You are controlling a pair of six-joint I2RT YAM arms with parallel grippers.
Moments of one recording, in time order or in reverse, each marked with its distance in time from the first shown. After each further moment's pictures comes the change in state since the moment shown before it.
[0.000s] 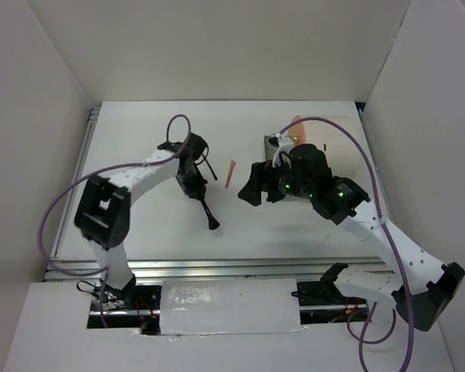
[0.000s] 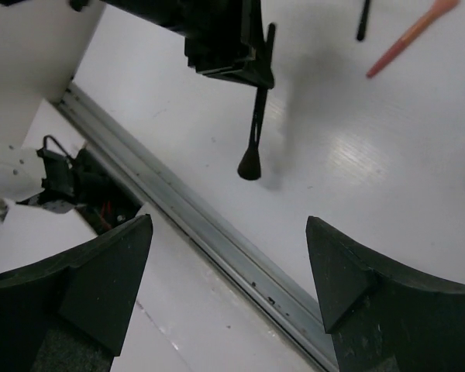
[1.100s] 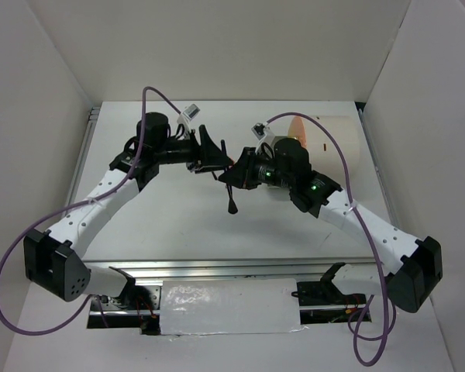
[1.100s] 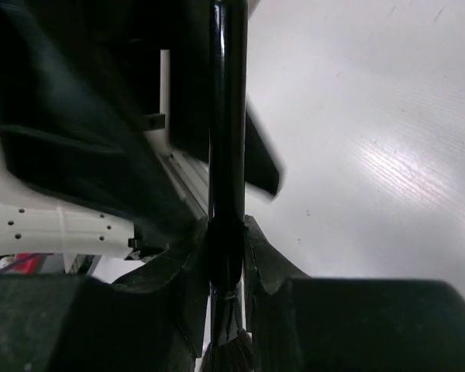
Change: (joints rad) left arm 0.061 -0.525 -0.189 0.704 0.858 0.164; right arm 0.022 0.153 -0.084 0.498 -0.149 0.264
